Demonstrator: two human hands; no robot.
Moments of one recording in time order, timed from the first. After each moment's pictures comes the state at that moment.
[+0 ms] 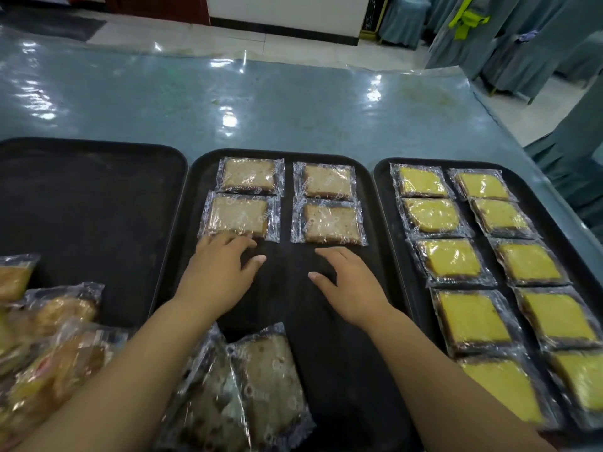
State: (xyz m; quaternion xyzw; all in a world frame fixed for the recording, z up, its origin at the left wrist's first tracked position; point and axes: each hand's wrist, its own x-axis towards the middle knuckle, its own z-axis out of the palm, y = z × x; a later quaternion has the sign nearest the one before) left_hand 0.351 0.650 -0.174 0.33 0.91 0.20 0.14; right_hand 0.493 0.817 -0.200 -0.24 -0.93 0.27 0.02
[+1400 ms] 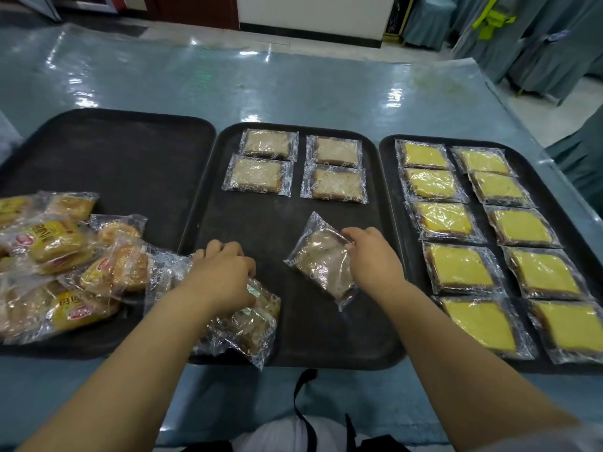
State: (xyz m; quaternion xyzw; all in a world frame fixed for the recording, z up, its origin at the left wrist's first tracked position) left_hand 0.451 0.581 -0.159 0.38 0.90 -0.06 0.20; right_hand 0.564 0.787 -0.184 -0.34 -0.92 0.22 -0.02
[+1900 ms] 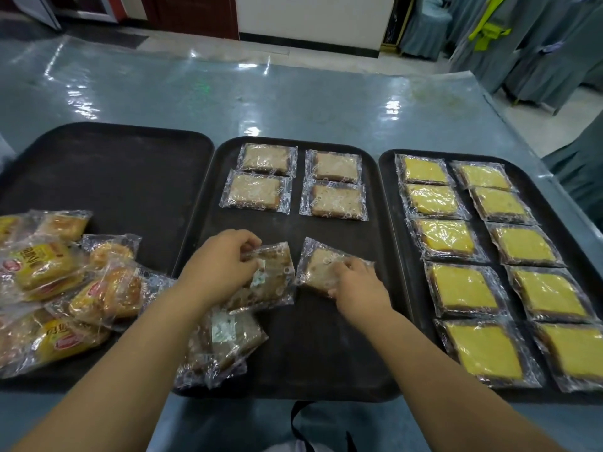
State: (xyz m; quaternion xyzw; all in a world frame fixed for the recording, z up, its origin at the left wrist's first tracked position) left_hand 0.418 0.600 -0.145 0.30 0.90 0.28 0.17; right_hand 0.555 0.775 -0.196 -0.30 -0.93 0.15 -0.13
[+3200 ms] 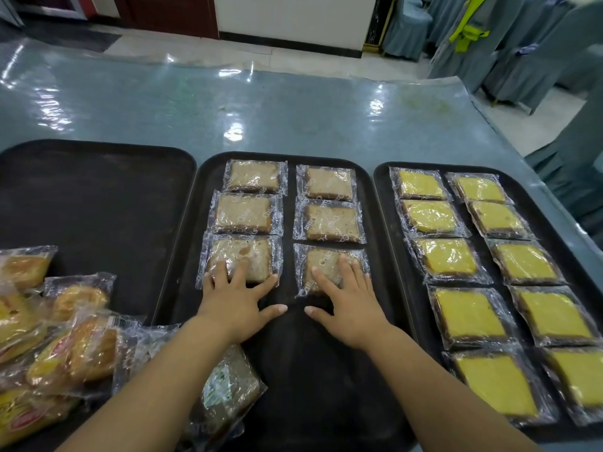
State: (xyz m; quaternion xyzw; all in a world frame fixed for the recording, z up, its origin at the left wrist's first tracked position) left_hand 0.389 0.638 -0.210 0.37 0.89 -0.07 0.24; right_hand 0.524 0.802 -0.219 -0.24 -0.95 0.14 -0.15
